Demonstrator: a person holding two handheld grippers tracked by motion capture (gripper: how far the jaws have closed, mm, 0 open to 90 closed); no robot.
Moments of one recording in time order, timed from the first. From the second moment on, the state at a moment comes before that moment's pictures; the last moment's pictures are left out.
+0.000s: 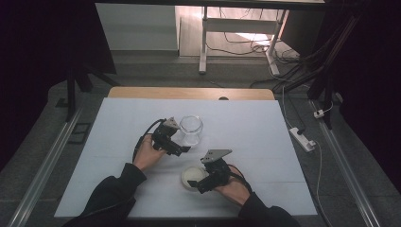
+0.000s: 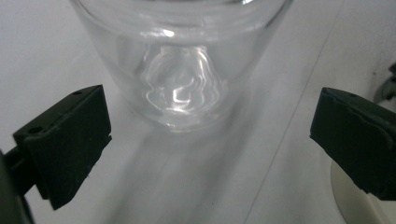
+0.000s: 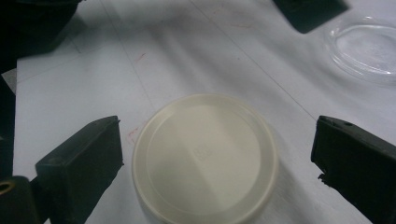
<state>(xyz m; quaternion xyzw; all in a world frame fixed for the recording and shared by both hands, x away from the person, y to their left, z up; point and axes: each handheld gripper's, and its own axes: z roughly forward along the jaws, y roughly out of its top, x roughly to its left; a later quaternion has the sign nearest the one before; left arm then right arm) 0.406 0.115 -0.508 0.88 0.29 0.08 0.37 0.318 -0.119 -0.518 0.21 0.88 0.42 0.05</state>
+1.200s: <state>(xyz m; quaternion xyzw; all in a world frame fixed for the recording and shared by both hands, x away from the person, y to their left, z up) 0.338 0.155 -0.504 0.86 0.31 0.07 0.39 0.328 -0.159 -0.508 0.28 0.87 0.39 0.10</state>
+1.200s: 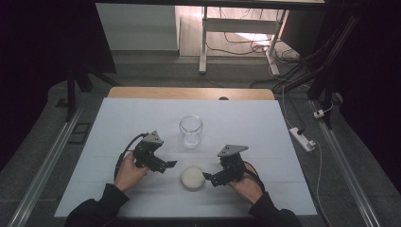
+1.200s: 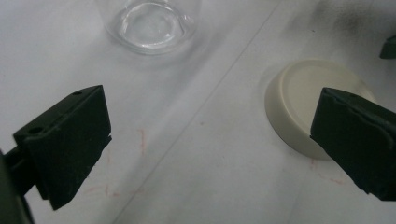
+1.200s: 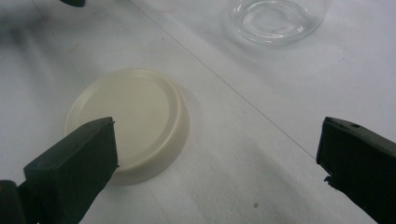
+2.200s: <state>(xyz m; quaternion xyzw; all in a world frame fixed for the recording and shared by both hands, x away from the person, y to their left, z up) 0.276 0.208 -0.505 0.84 0.37 0.07 0.39 0.309 -0.200 -0.498 0.31 0.86 0.38 0.12</state>
